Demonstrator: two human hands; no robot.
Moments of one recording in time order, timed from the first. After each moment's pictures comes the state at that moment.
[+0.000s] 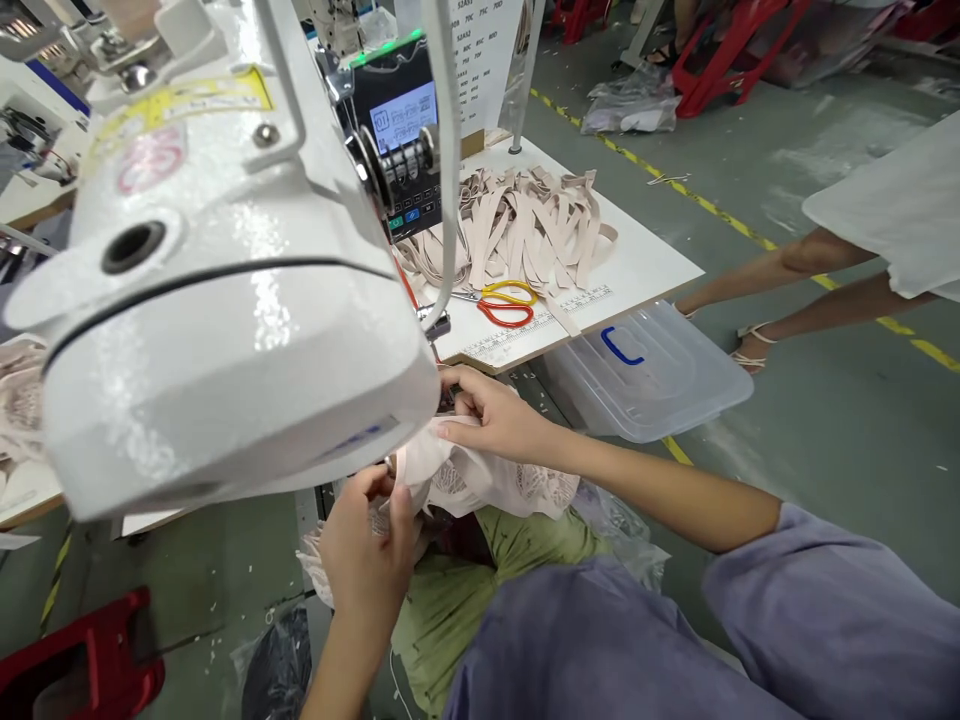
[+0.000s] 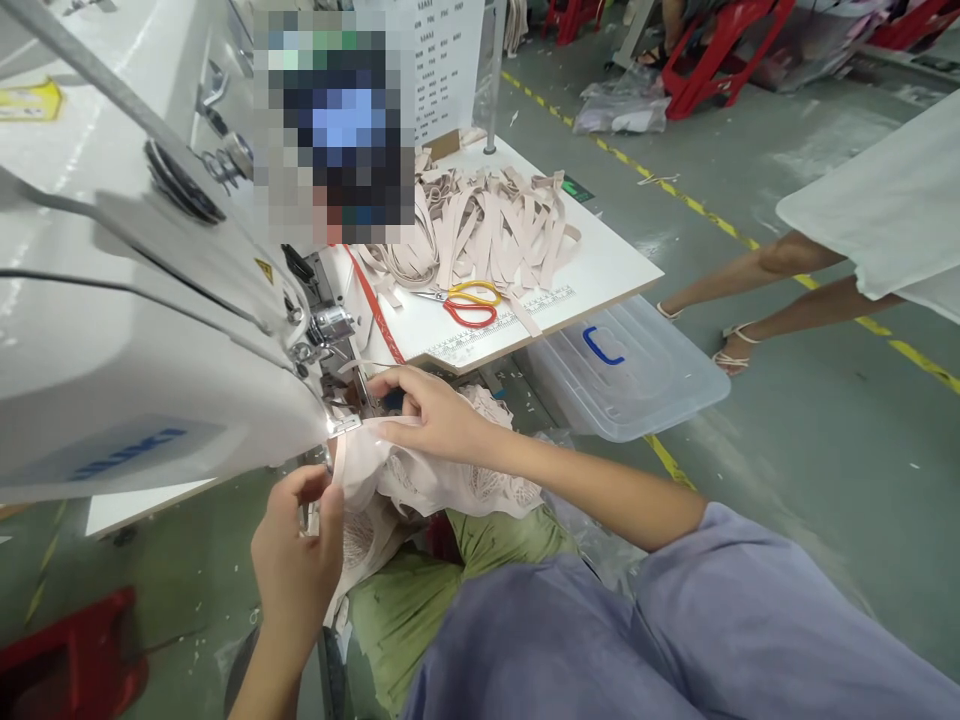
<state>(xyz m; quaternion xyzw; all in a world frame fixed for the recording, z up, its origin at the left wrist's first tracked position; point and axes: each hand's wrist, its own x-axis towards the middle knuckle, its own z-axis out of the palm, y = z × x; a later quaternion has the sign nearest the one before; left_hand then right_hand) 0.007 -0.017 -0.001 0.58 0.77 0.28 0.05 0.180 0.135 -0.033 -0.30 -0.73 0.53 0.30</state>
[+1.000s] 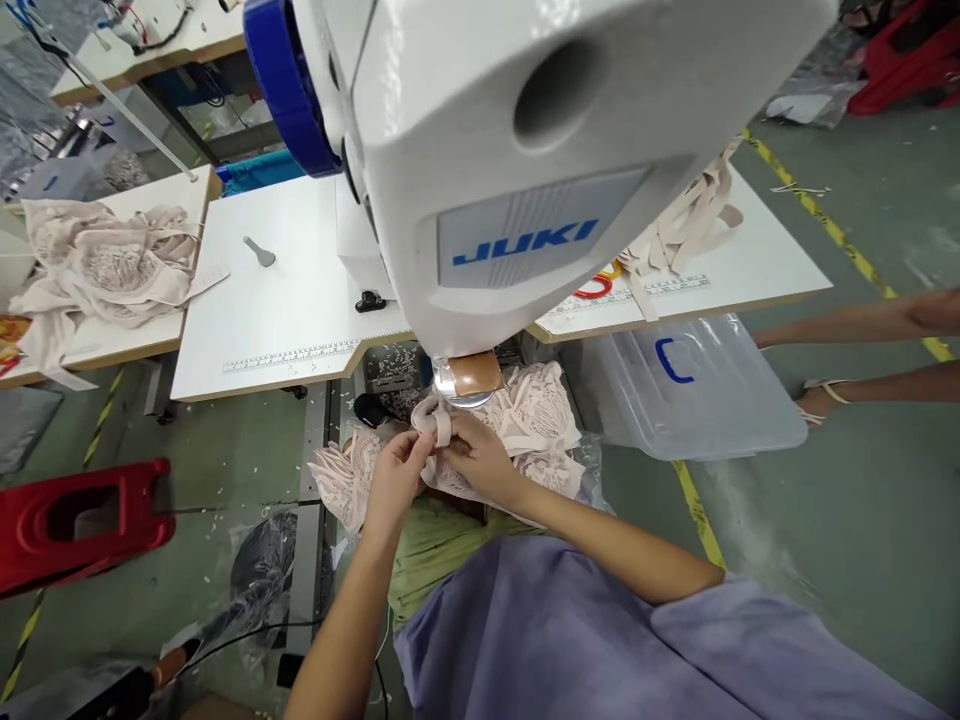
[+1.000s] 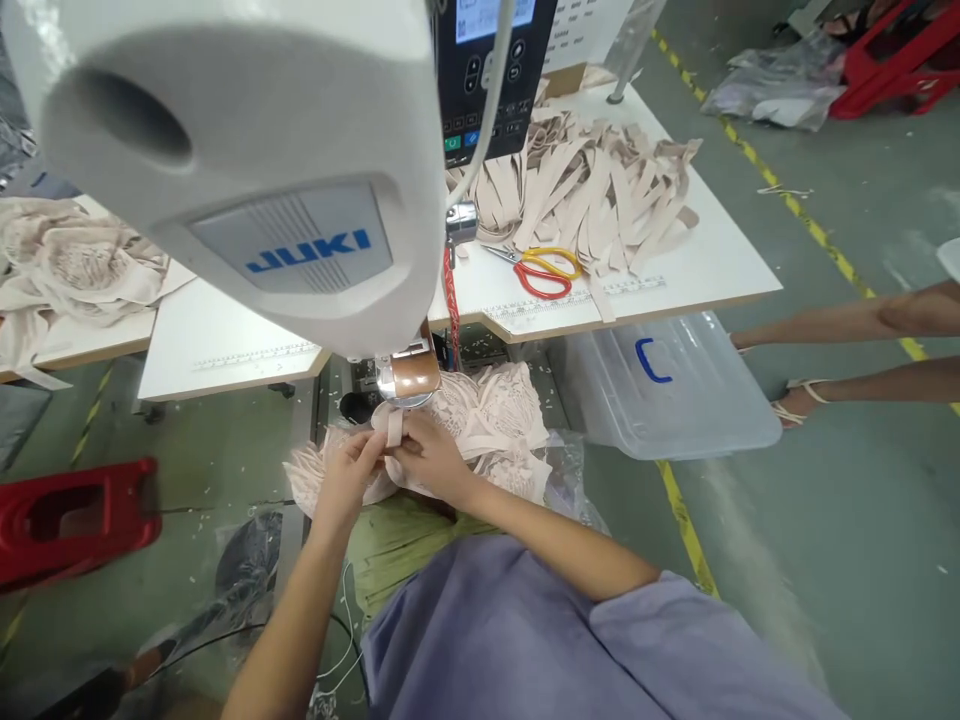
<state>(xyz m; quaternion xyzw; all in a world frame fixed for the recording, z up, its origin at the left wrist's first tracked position) -0.008 -0.064 -0.087 0.36 0.75 0.40 0.38 0.127 0.013 -0.133 -0.30 -0.67 0.59 0.33</state>
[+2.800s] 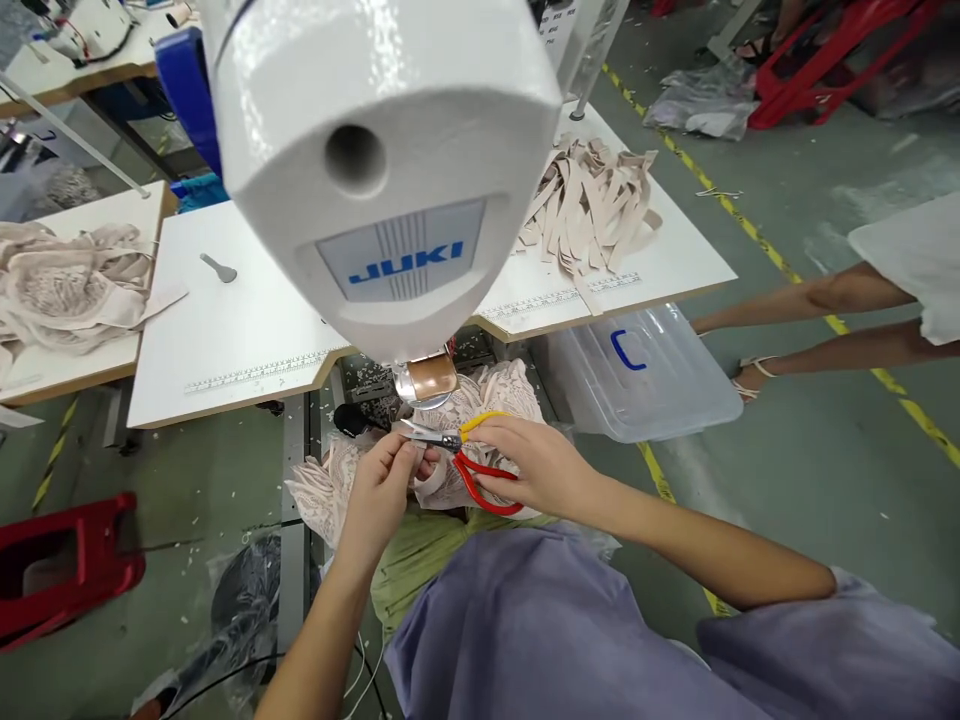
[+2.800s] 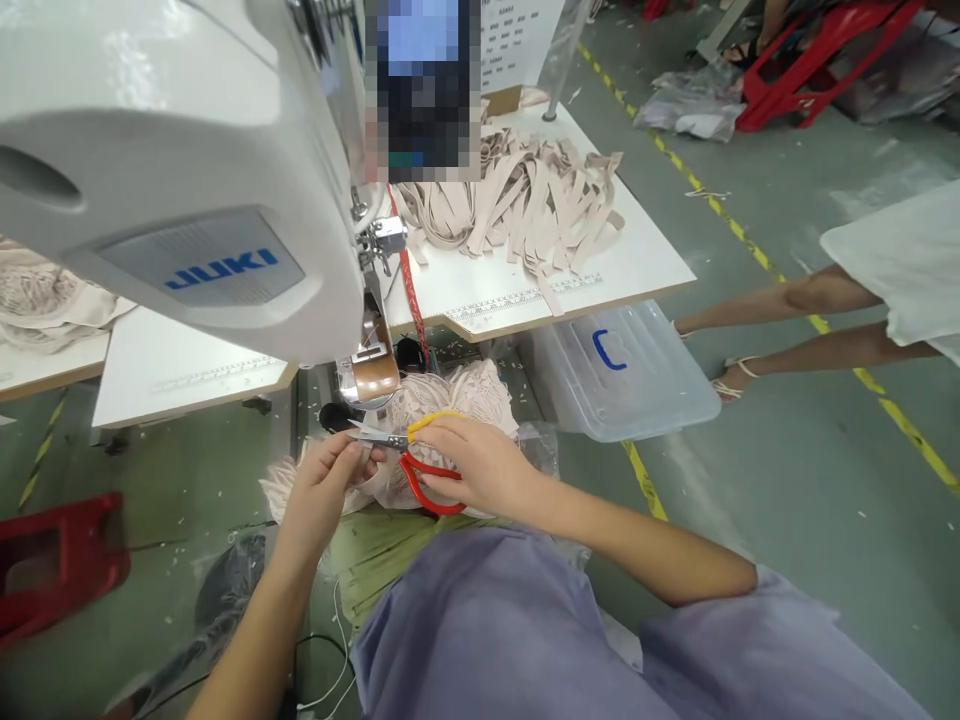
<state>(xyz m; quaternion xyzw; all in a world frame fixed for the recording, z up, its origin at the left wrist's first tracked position) 0.019 -0.053 -0.023 0.33 0.66 0.42 0.53 0.230 0.040 -0.060 -0.25 -0.90 0.31 0.17</state>
